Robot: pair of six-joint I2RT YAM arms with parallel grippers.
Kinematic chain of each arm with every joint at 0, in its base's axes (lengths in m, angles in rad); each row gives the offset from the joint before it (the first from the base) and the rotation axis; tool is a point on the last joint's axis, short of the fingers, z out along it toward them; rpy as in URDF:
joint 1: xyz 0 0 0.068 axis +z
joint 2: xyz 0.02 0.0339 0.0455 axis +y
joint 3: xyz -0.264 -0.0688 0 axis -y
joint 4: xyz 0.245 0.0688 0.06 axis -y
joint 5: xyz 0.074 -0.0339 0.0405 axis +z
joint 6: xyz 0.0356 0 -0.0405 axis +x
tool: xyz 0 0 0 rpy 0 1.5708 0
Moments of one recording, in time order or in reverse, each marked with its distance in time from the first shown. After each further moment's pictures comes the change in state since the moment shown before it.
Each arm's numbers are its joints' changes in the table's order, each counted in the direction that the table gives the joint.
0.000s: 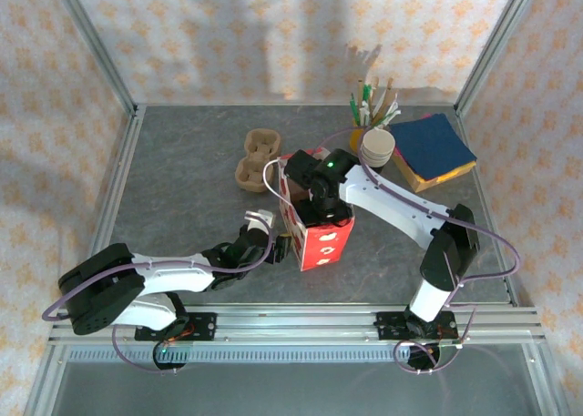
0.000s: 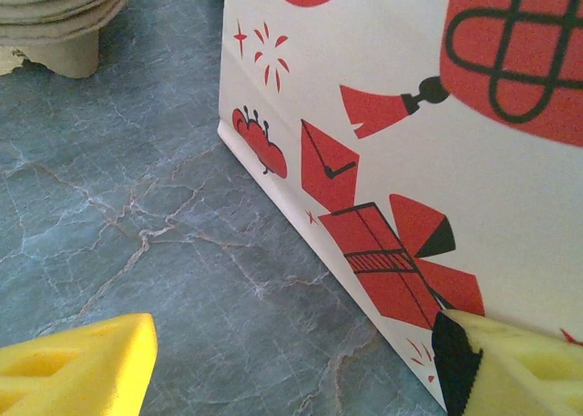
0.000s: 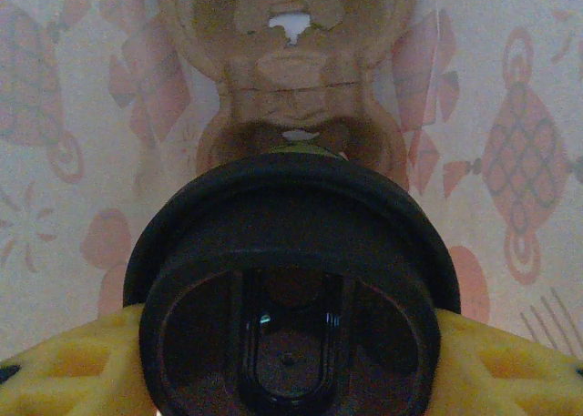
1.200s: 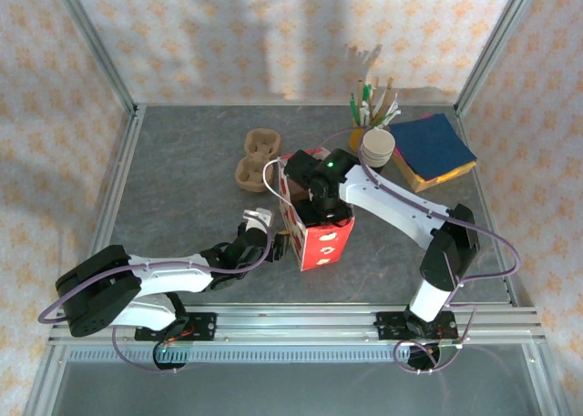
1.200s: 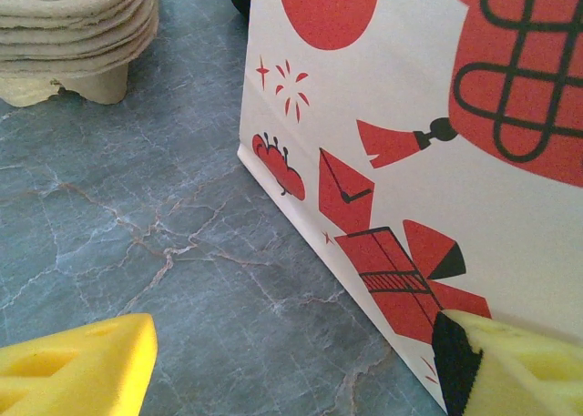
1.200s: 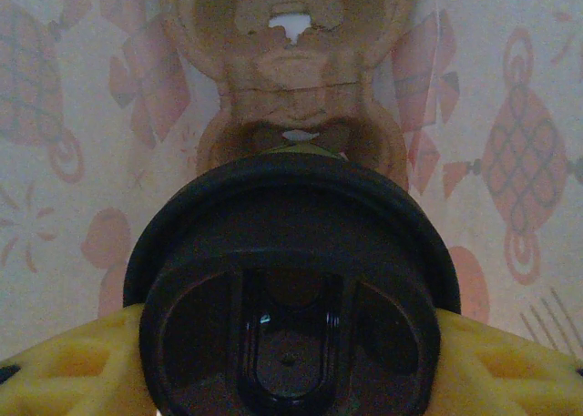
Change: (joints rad) left arm 0.000 -0.022 0.000 0.000 0.044 0.018; right arm 0.000 0.000 0.000 0.000 -0.002 -0.003
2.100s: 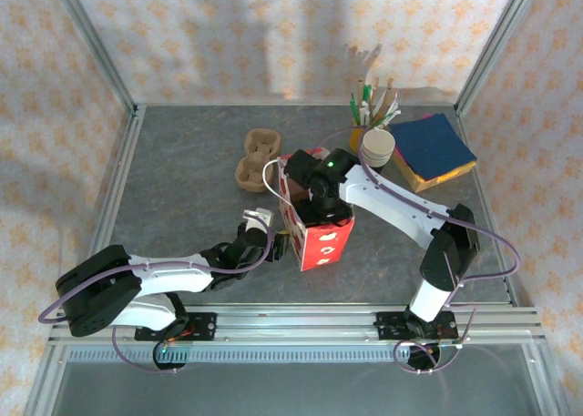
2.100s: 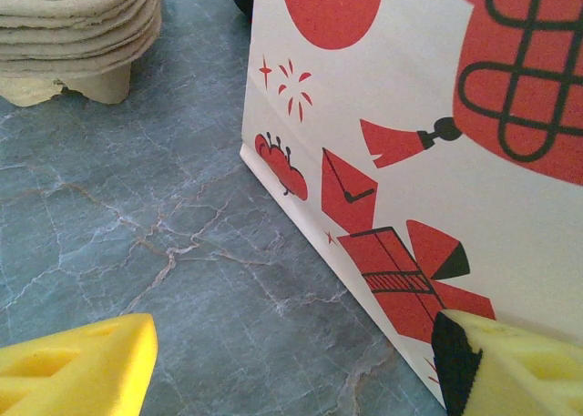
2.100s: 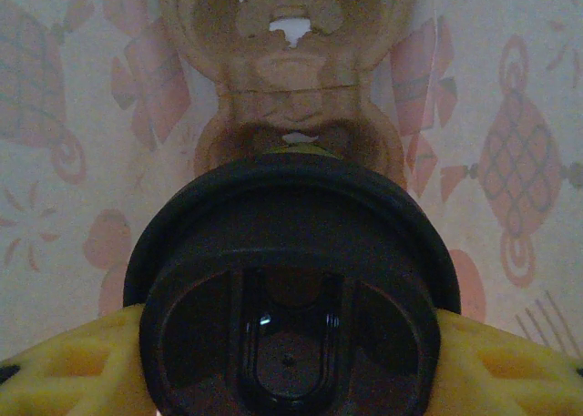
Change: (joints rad) left arm 0.000 0.001 0.000 -0.002 0.004 0.000; right arm 0.000 0.000 0.003 0.000 -0.007 -0.008
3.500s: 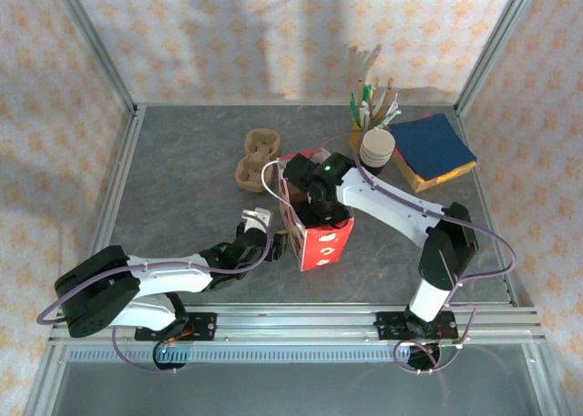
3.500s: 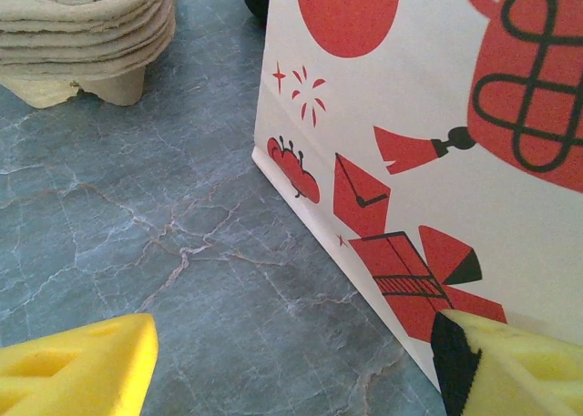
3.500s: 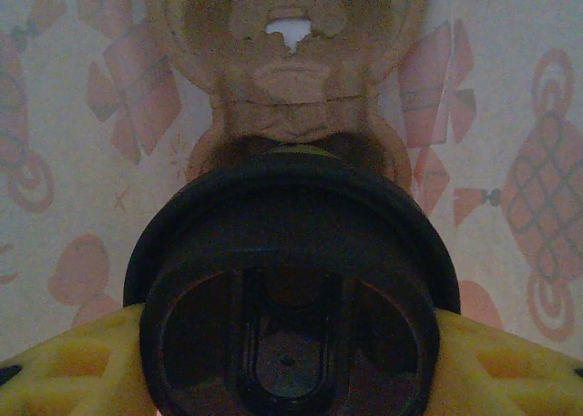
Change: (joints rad) left arm 0.000 -0.009 0.000 -0.015 0.019 0.000; right arm 0.000 0.009 -0.055 0.056 0.001 -0.012
